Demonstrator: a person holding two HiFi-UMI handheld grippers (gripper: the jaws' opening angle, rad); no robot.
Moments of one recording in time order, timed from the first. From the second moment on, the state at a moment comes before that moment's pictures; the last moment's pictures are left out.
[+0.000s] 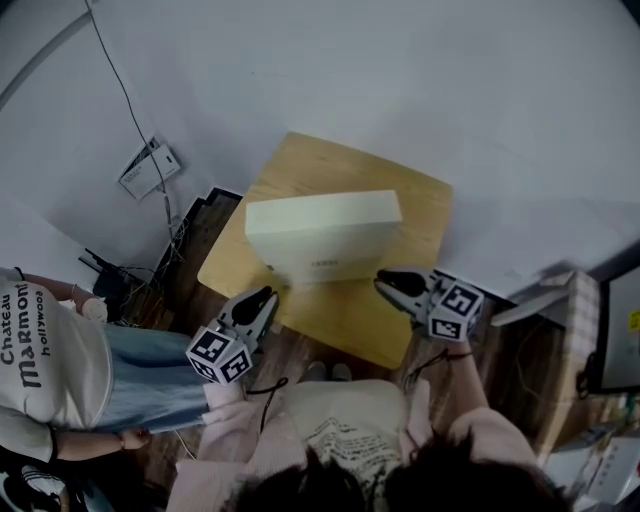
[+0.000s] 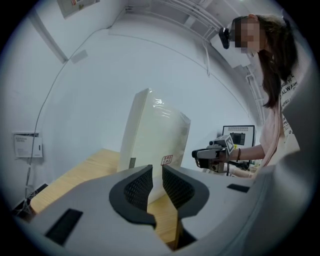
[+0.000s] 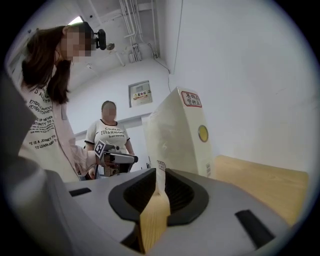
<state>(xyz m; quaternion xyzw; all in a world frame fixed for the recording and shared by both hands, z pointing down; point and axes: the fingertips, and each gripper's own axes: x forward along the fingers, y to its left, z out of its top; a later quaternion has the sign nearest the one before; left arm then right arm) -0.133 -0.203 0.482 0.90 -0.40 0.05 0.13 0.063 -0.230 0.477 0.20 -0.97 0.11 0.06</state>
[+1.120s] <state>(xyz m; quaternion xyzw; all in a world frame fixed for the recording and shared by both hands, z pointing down) -0.109 -0.183 0.475 0.92 -0.38 0.05 0.11 0.035 -0.200 0.445 0.17 -0.98 0.05 0.02</state>
